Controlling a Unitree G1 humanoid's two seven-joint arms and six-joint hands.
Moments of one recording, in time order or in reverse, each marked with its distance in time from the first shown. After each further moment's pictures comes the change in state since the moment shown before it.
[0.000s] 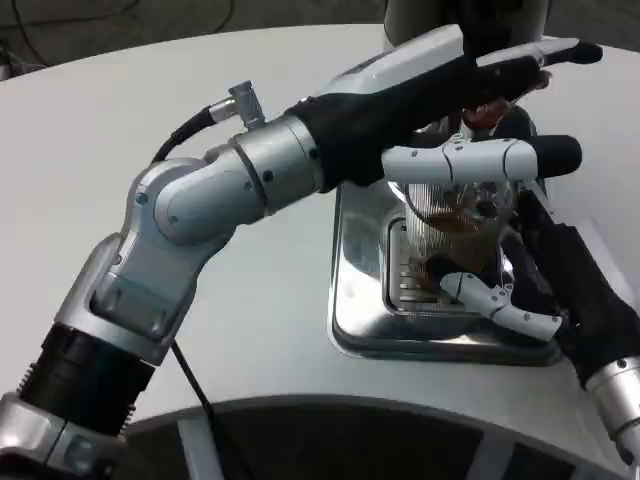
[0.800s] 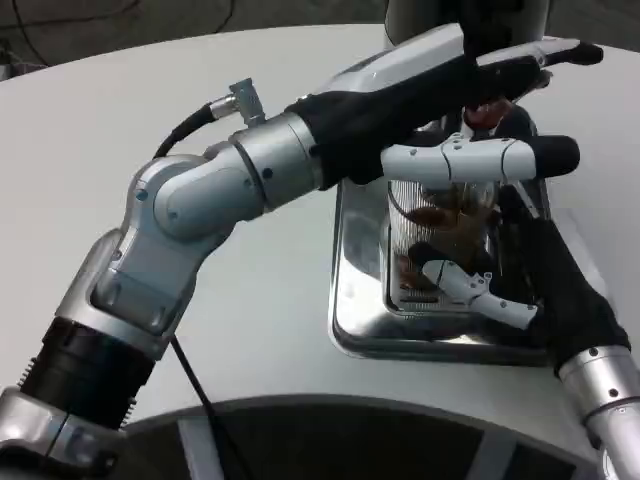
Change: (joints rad) left arm -0.014 0.000 0.000 0.035 0.000 -0.031 0.000; right arm -0.061 0.033 0.035 0.080 -0.013 -0.002 -0.059
